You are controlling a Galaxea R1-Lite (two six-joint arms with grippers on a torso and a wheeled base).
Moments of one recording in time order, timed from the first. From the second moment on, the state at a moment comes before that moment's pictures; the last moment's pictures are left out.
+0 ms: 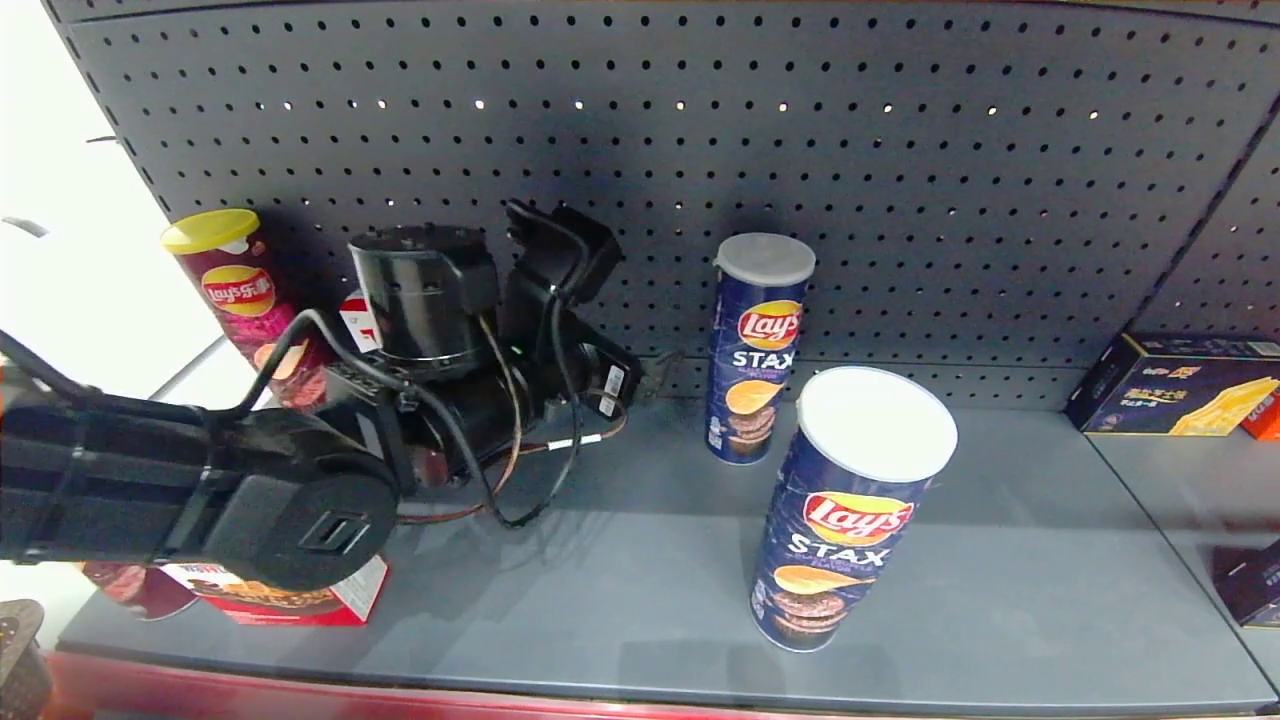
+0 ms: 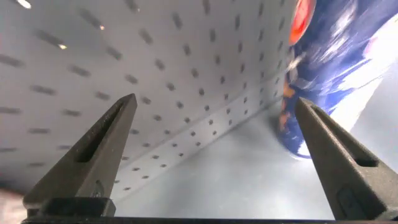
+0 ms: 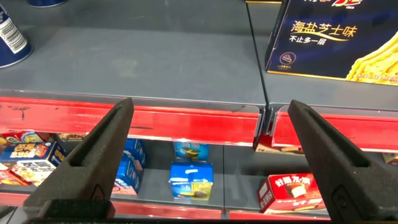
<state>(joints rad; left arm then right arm) -0.57 1.83 -1.04 -0.76 0.05 0.28 0.00 0.01 0.00 0.00 0.01 -0.01</state>
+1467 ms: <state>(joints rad) -0.28 0.38 -0.03 -0.49 -0.08 0.20 0.00 0.01 0.00 0.00 0.01 -0.01</state>
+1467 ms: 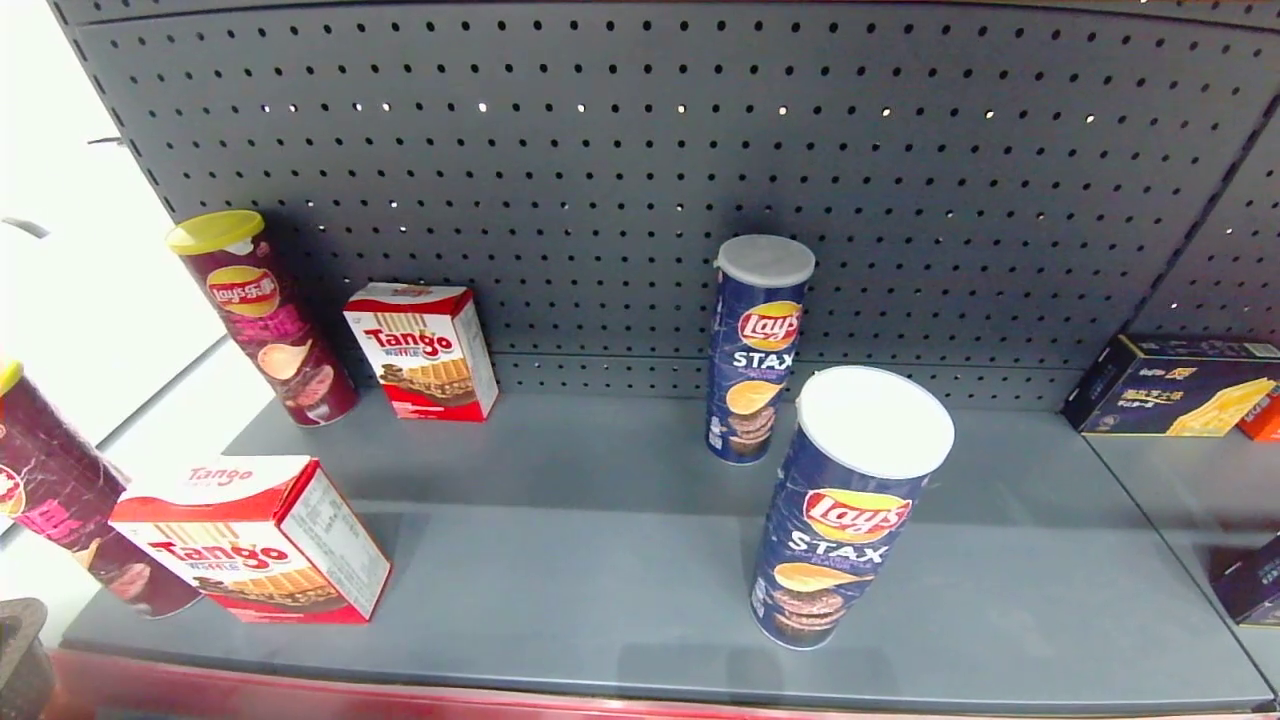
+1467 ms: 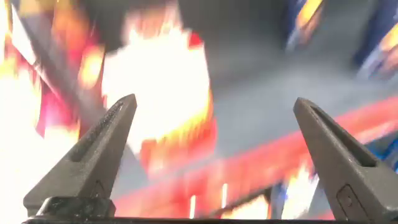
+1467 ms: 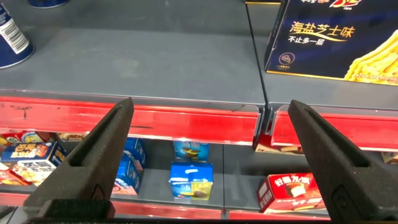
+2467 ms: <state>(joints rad) 0.01 0.00 0.00 0.01 -0.08 0.09 0.00 0.01 0.00 0.00 0.01 -0.01</state>
